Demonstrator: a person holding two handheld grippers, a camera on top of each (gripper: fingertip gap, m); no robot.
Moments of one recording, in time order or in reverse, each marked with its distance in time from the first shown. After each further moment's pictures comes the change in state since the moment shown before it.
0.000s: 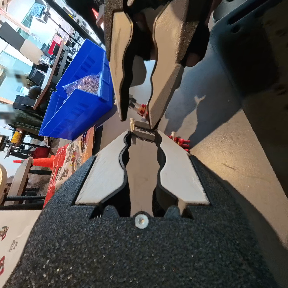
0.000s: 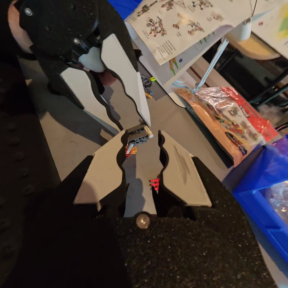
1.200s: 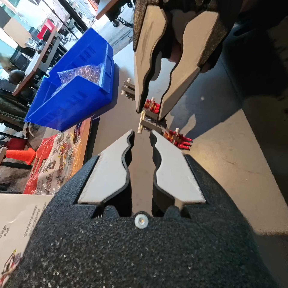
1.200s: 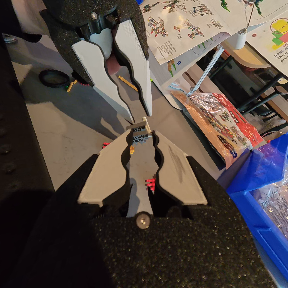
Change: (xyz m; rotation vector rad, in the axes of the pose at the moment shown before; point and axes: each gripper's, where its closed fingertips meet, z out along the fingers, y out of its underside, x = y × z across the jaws) left arm -0.012 0.010 -0.008 0.015 0.043 -0.135; right arm 0.001 0.004 0.001 0.017 0.042 -0.074
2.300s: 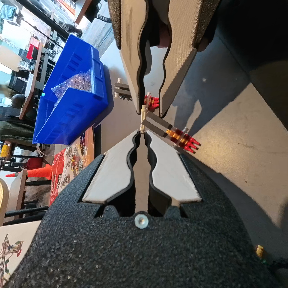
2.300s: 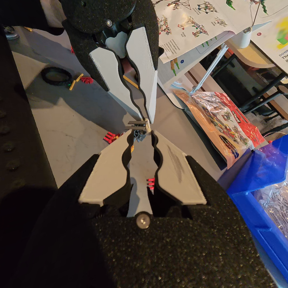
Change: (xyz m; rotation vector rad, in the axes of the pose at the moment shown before) left arm -0.002 0.005 0.010 -0.047 0.060 0.214; right arm -0.003 0.000 0.000 -0.013 -0.010 -0.008
